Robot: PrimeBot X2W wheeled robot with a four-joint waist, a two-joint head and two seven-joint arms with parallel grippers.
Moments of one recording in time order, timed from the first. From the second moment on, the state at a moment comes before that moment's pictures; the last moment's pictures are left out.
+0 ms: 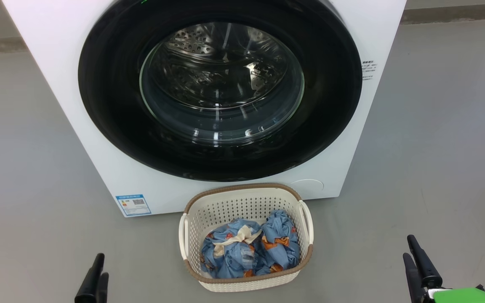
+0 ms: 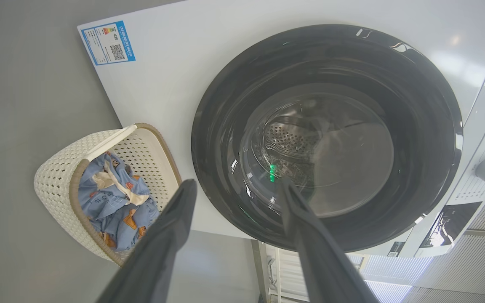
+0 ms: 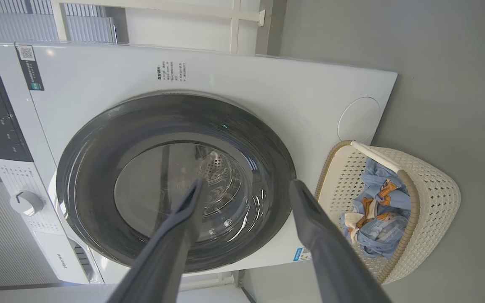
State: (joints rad) left arm 0.00 0.02 0.06 0.31 -1.57 -0.13 0.07; right arm -0.02 -0.03 -0.11 0.35 1.55 0.13 0.06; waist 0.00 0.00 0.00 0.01
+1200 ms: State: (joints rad) left arm 0.00 0.05 0.02 0.25 -1.10 -0.13 -0.04; right arm -0.03 -0.05 -0.05 0.37 1.09 0.13 -0.04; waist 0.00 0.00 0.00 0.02
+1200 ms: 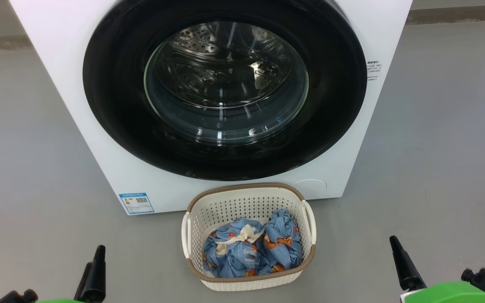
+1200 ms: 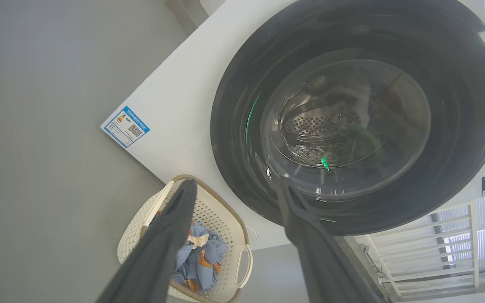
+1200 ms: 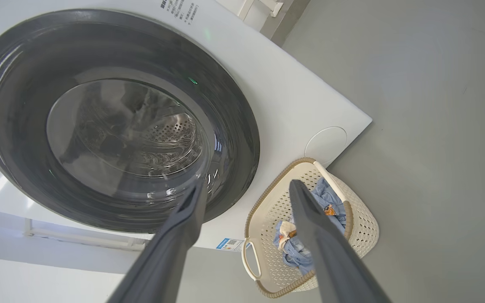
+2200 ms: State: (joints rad) left arm 0.01 0.06 -0.01 0.22 -0.77 -0.13 -0.12; right arm -0.07 -0.07 0.00 0.39 0.76 0.13 -0.13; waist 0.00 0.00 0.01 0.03
